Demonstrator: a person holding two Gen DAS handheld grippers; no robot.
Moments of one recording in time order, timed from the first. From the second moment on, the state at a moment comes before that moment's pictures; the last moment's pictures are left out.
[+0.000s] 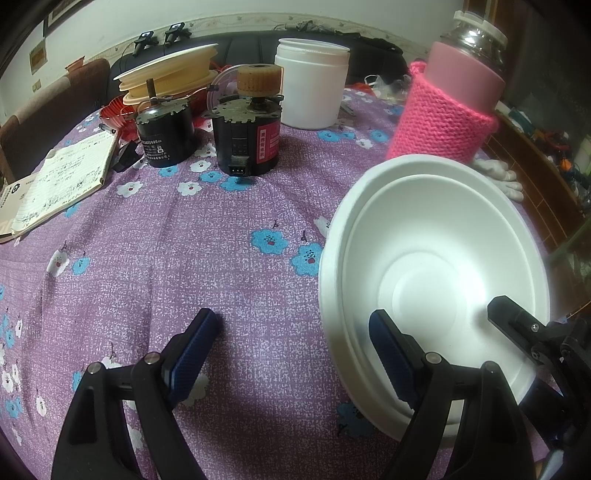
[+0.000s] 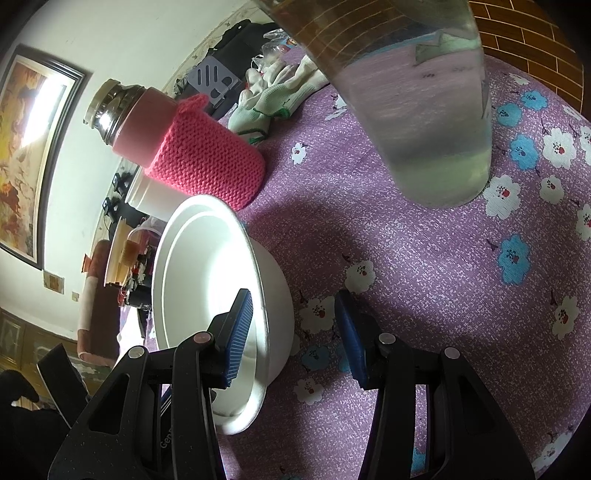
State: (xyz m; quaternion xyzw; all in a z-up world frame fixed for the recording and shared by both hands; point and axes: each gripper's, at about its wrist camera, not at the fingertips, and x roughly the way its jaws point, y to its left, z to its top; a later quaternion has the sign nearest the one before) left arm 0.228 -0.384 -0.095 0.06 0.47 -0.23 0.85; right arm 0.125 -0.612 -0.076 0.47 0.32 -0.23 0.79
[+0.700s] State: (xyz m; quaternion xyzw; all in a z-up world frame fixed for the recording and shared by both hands) left arm 0.226 -0.387 -0.095 0.06 0.47 -0.23 0.85; right arm 0.127 -0.612 -0.075 0.45 0.31 -0.25 0.80
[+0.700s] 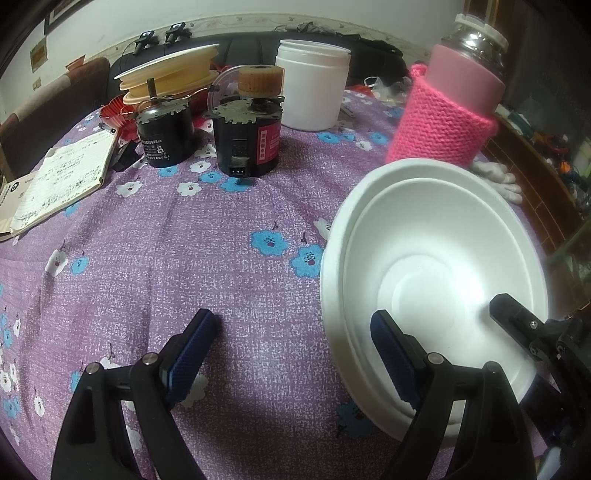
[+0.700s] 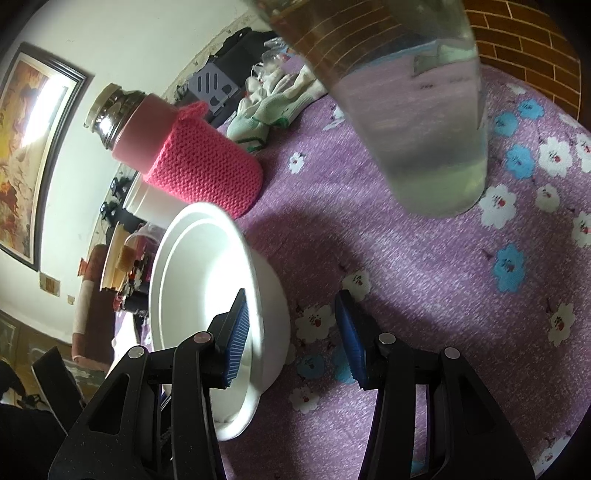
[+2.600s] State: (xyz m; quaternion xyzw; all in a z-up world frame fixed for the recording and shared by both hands) left arm 0.232 -0.378 -0.081 -0.02 0.51 -0.27 0.82; right arm 0.120 -0.615 -0.078 0.52 0.29 -0.20 0.78
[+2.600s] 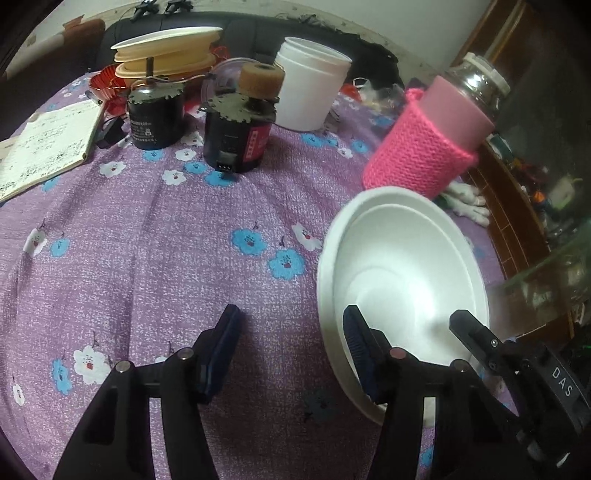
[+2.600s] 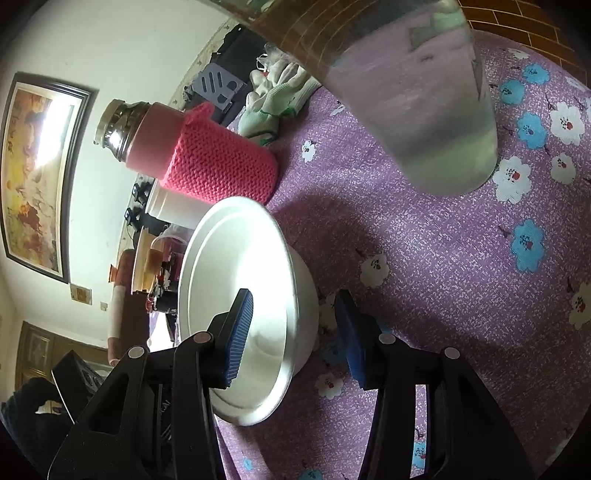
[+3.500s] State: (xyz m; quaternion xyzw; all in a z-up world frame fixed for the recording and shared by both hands) left arm 0.225 -0.387 -0.082 0.04 0.47 -0.24 0.85; right arm 0.119 -0.614 -0.080 0.52 0.30 -0.20 0.78
